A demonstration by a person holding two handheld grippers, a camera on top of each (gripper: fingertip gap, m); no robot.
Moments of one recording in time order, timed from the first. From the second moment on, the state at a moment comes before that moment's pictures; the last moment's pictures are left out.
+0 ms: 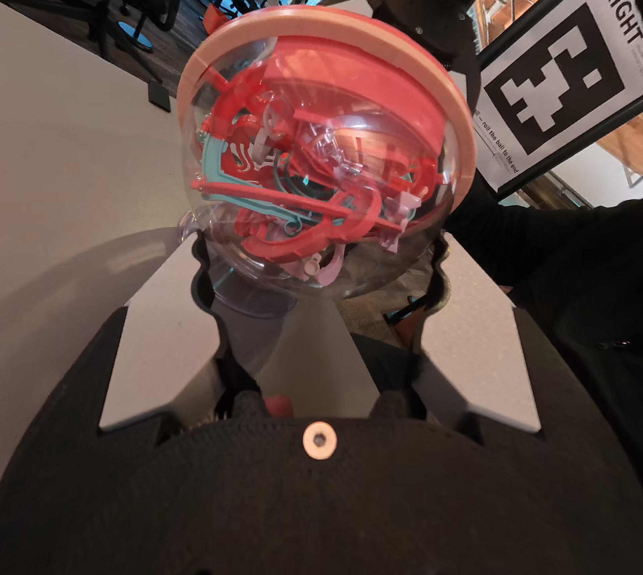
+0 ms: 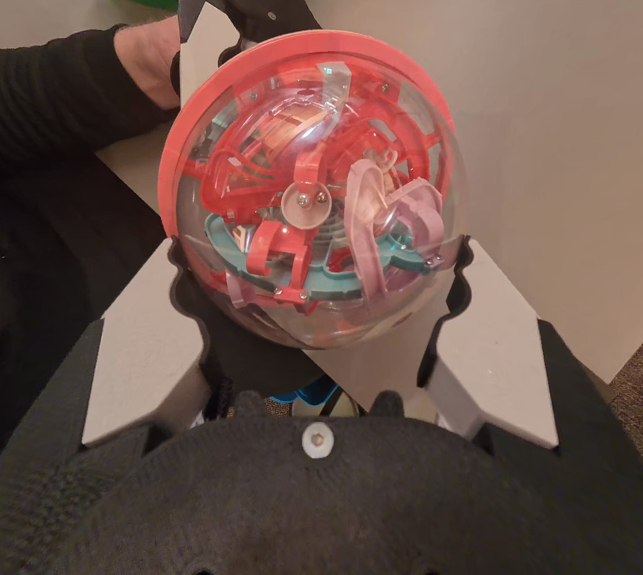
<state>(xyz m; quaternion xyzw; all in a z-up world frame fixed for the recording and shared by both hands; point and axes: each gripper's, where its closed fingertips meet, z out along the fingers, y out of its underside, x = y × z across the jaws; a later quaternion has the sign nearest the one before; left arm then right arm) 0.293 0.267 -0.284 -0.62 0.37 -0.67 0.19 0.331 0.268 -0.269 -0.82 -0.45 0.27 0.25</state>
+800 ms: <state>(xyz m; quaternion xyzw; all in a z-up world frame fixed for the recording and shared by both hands) 0.297 0.272 -0.283 -0.61 0.35 -0.70 0.16 0.331 0.274 -0.267 -0.82 -0.39 0.29 0.29</state>
